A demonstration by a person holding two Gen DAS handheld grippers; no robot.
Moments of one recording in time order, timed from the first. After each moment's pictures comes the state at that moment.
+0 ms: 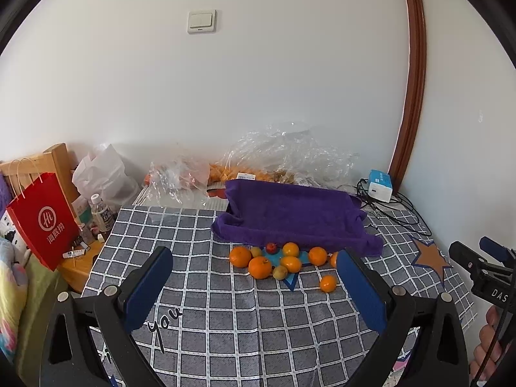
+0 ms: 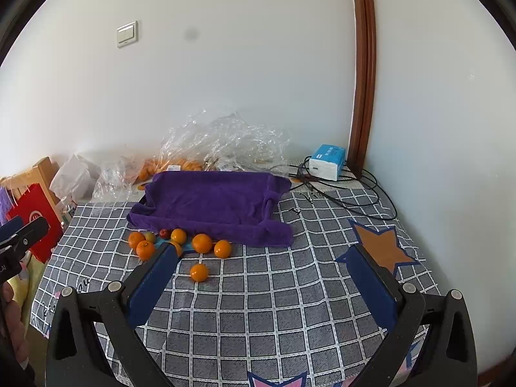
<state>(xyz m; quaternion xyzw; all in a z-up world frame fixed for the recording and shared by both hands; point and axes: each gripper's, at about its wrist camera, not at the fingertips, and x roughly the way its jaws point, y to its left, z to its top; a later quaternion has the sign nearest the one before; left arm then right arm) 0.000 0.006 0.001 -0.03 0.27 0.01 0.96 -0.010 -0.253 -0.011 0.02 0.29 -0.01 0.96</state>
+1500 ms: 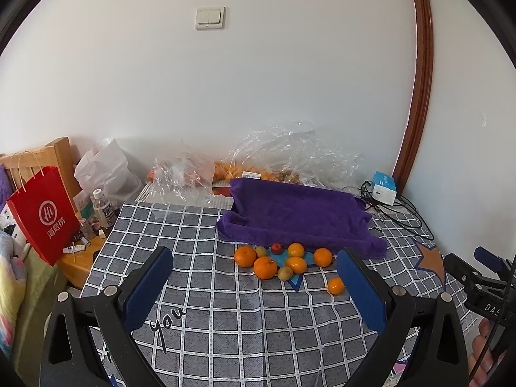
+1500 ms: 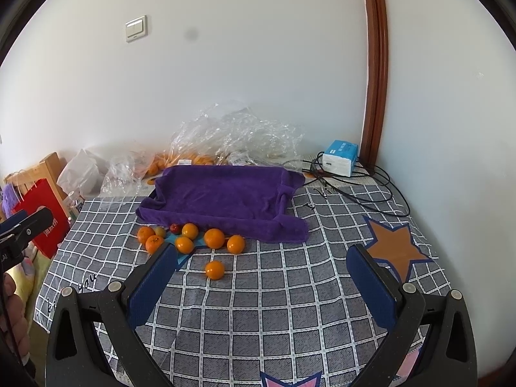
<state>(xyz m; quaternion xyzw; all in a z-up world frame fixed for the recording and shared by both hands) 0.003 0.019 -0.003 -0.05 0.27 0.01 0.96 -0.005 -0.241 -0.020 0.02 0.30 0.01 0.95</state>
